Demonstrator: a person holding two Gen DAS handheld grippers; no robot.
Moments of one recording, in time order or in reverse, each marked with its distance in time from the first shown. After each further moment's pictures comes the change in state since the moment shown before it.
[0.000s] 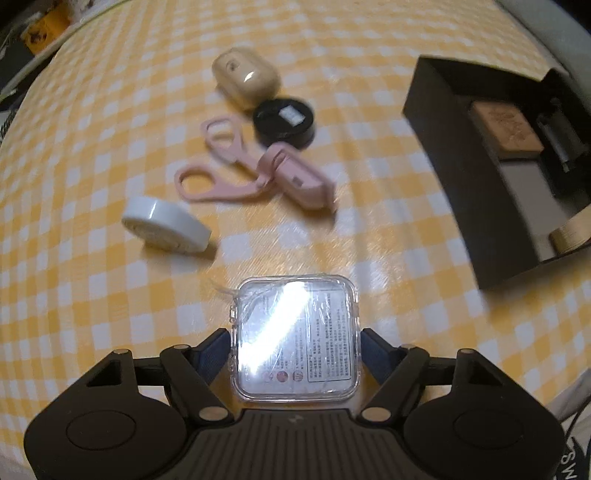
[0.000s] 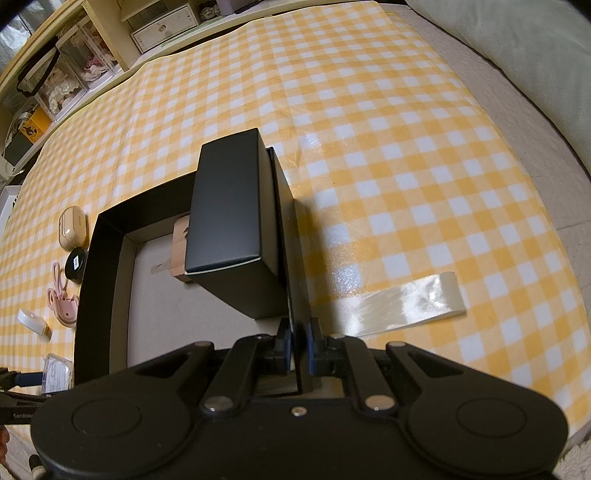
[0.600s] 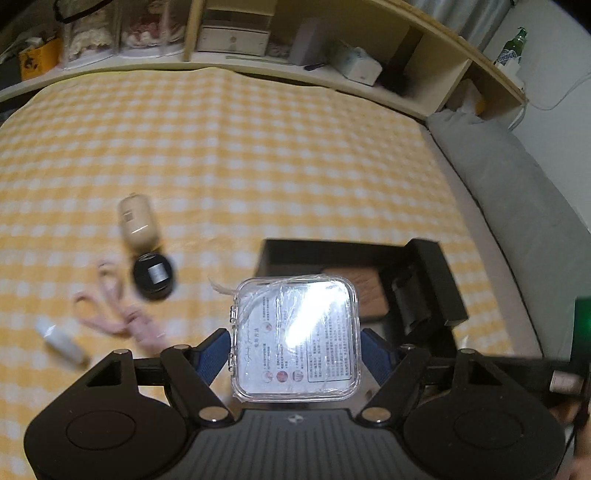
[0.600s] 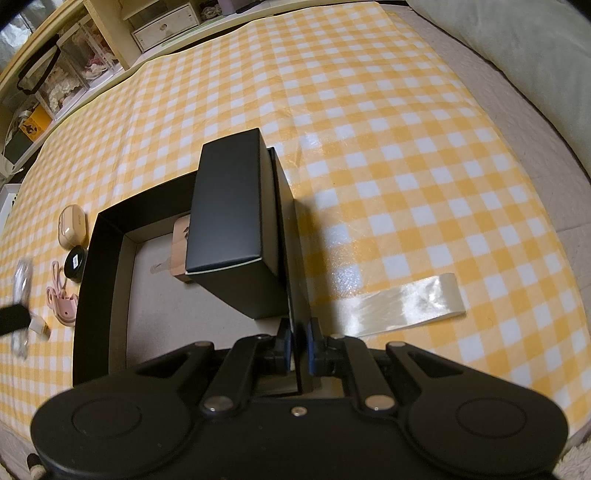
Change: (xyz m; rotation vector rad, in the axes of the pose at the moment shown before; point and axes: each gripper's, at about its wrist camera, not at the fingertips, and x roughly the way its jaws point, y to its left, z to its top) left arm -0.077 -0.069 0.061 -0.179 -0.320 -0.281; right arm 0.000 0.000 0.000 -0.006 -0.002 -0.005
